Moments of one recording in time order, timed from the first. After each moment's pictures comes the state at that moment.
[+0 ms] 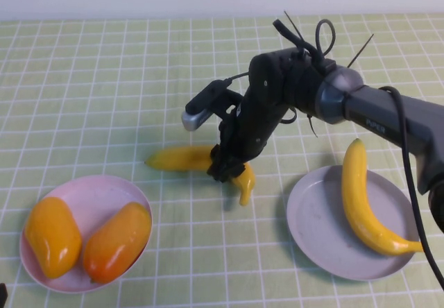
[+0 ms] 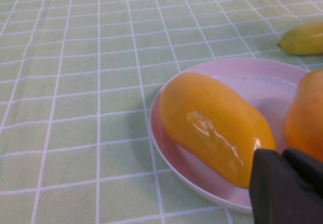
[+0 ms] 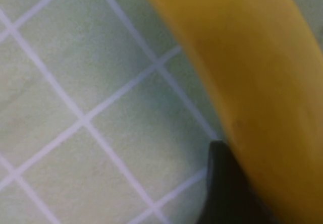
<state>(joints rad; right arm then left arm) 0.62 2.27 -1.91 0.19 0.97 -0.43 -0.15 -0.01 0.03 0.02 0.38 0.02</state>
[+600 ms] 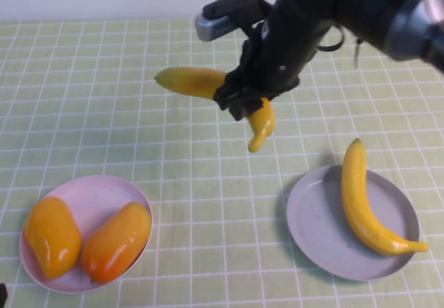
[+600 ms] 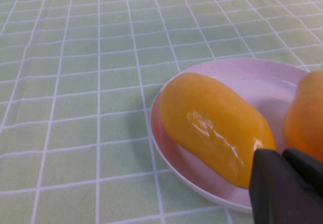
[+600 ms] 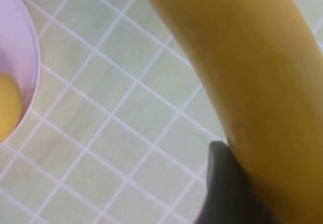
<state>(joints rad) 0.62 2.02 -2.04 0.06 1.23 -0.05 -0.15 -0.01 0.03 0.02 0.38 0.02</state>
